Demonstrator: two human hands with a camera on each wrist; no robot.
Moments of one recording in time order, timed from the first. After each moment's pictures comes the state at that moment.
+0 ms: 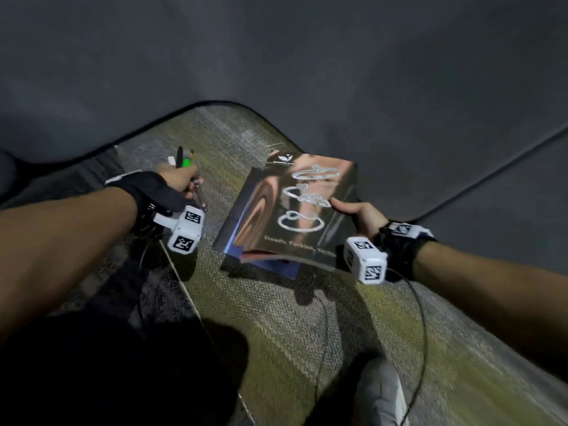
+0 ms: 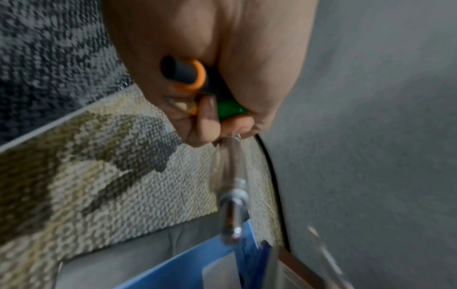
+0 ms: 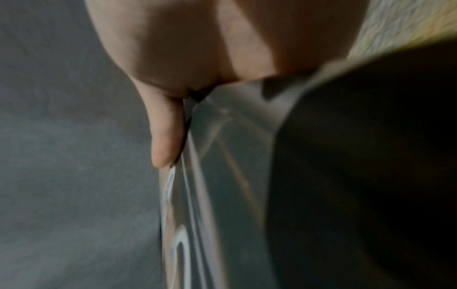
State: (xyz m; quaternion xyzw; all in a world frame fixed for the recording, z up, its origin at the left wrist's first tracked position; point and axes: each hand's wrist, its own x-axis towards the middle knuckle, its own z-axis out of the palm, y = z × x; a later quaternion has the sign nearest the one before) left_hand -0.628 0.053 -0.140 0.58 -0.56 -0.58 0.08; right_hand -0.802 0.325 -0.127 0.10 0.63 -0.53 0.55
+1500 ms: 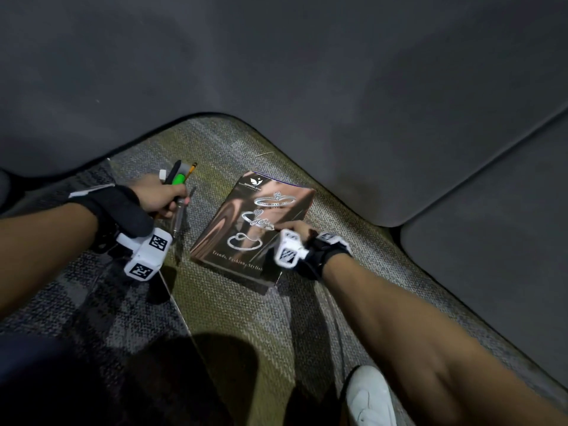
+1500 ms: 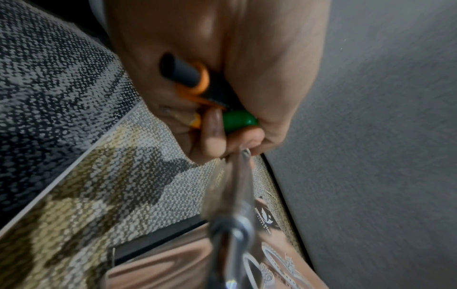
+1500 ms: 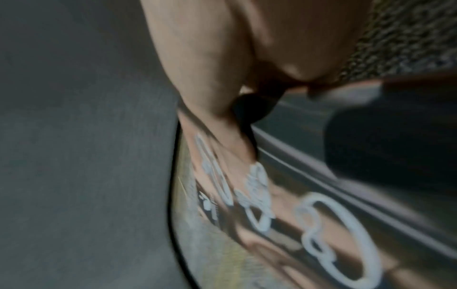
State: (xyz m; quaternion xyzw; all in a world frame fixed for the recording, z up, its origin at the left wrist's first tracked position) left_hand -0.613 0.059 -0.126 0.52 -0.65 -0.55 -0.01; right_hand -0.783 0.261 -0.228 0.05 0.71 -0.49 0.51
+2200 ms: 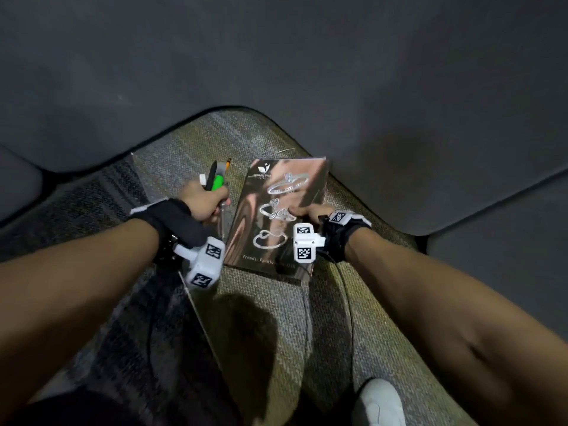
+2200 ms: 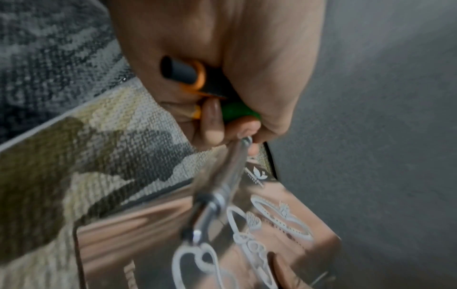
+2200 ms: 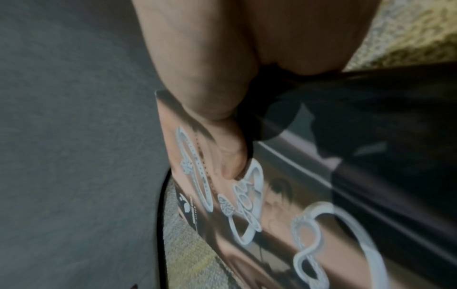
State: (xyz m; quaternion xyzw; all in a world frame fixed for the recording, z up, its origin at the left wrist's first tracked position) left_hand -0.642 0.080 -0.151 0.53 -0.65 -0.54 0.07; right_hand -0.814 0.240 -0.180 0.02 0.72 -0.47 0.51
